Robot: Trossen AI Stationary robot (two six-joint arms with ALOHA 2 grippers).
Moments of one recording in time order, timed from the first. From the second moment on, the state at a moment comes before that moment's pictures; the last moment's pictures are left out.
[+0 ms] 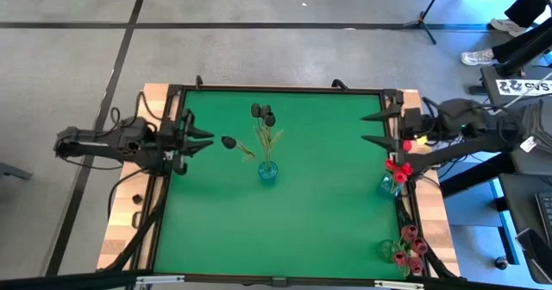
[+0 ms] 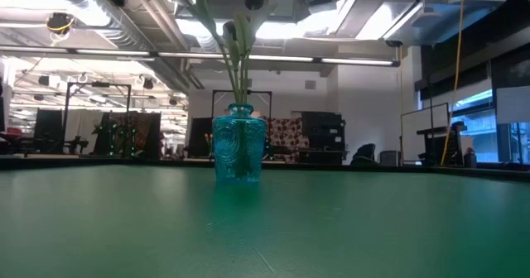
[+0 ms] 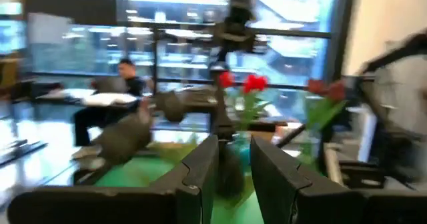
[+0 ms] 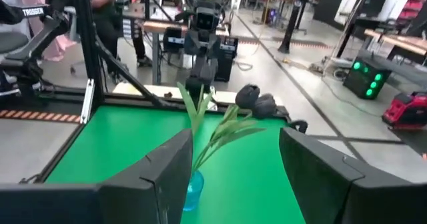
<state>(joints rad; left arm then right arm) -0.05 0.38 0.43 0.09 -0.12 -0.04 0.20 0.75 1.19 -0.60 0.24 -0.09</state>
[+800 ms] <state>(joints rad) -0.17 0.00 0.01 0.10 -0.27 -0.18 -0.52 0.79 1.01 -0.32 -0.35 -0.11</state>
